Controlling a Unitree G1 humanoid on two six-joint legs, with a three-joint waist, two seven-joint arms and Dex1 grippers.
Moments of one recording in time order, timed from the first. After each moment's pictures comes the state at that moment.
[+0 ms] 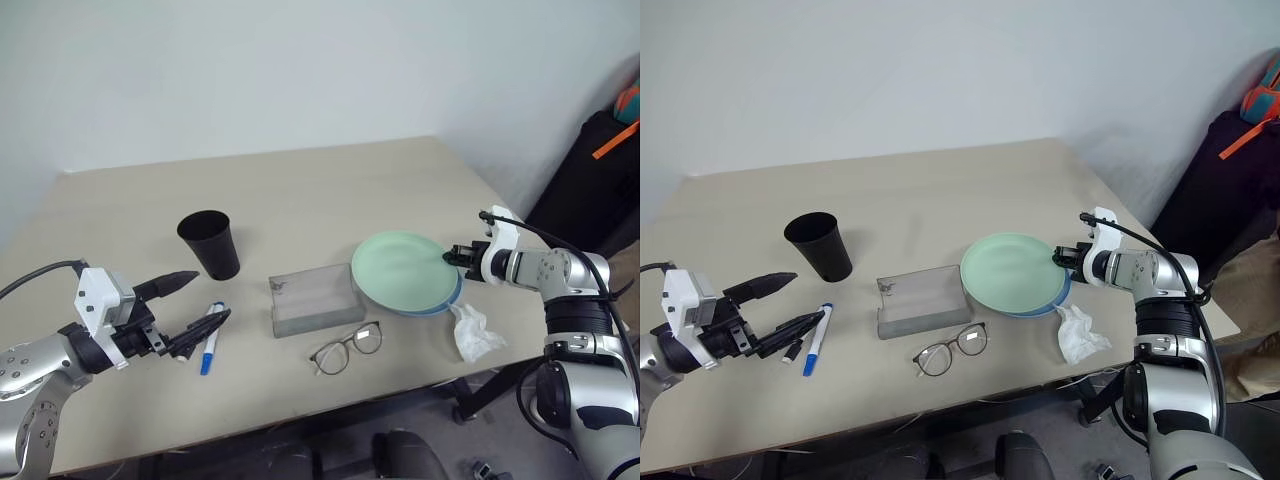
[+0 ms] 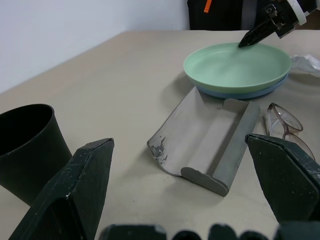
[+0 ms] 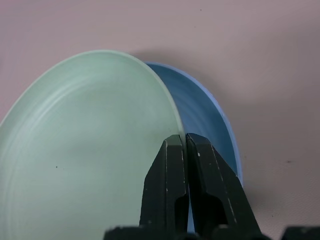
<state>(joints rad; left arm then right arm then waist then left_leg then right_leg) 0.23 0.77 0.50 -0.34 -0.61 0.32 -1.00 -0.76 -0.45 -0.20 0.48 0.34 1.07 0.50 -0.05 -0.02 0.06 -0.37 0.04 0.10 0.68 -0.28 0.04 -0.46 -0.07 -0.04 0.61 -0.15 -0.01</state>
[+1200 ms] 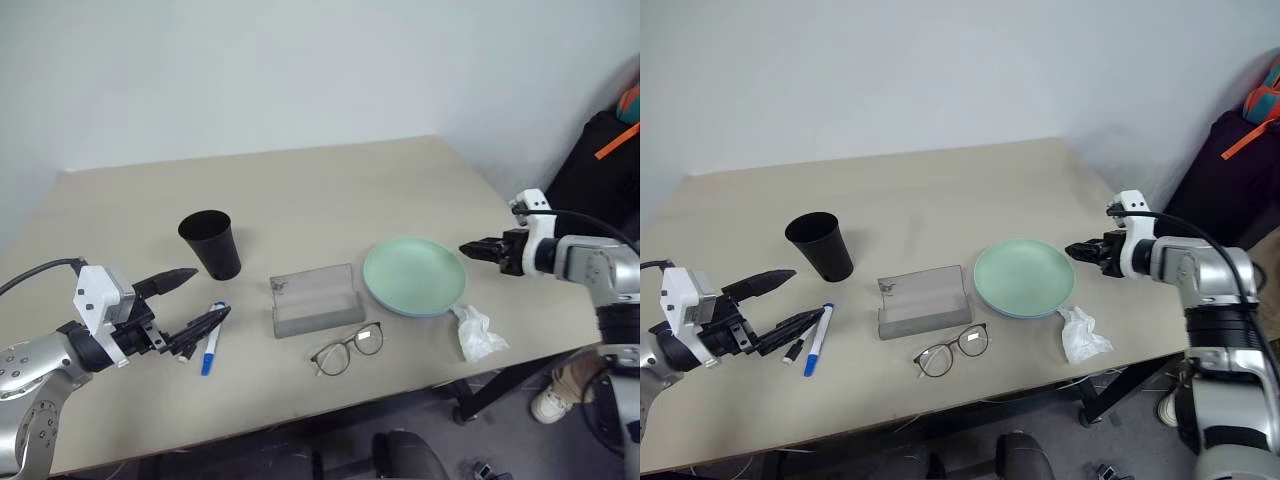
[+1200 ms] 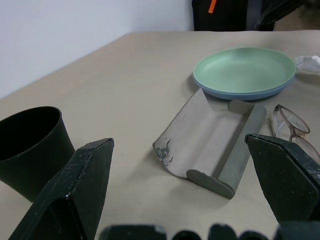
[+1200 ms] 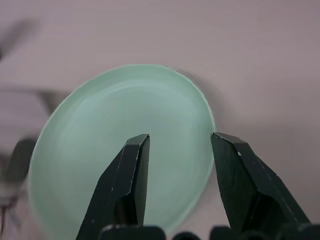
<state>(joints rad) 0.22 0.77 0.50 -0.36 -0.61 0.33 -0.98 -0.62 -0.81 -0.01 0.21 0.37 0.93 0.98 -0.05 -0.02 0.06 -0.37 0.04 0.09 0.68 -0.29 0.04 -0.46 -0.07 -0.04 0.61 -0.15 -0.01</state>
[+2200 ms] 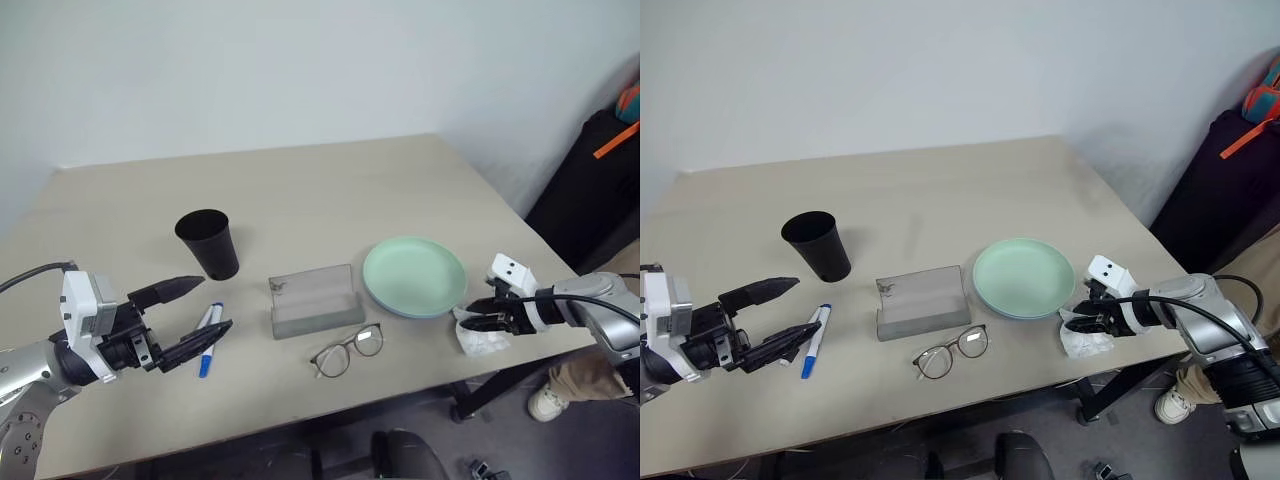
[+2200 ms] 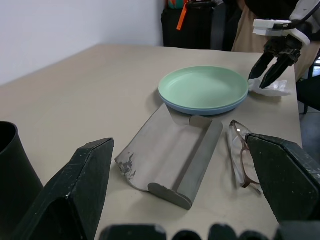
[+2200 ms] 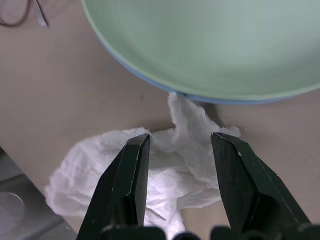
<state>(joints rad) 0.29 0.79 0.57 -0.44 -0.76 0.39 -1.05 -0.41 -0.92 0.24 0.09 0.22 0.66 1.15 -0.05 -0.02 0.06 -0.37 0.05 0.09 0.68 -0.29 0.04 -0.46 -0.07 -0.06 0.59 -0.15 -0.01</state>
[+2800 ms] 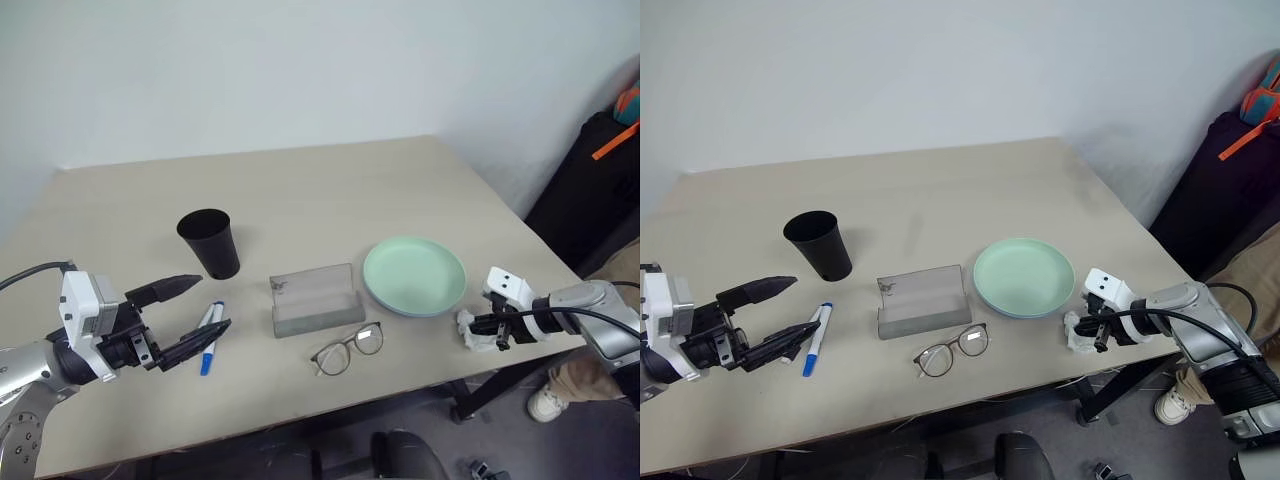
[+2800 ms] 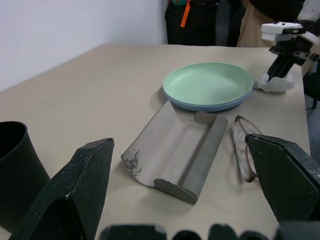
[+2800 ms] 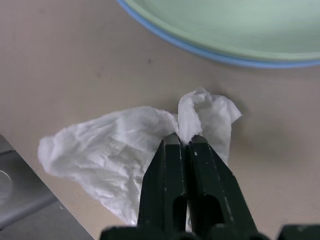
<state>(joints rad) 0.29 0.79 0.57 -0.44 -0.72 0.37 -1.05 -0.38 -0.92 0.27 0.10 0.17 0.60 1.22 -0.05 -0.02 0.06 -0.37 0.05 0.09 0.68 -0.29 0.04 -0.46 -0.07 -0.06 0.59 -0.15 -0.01</state>
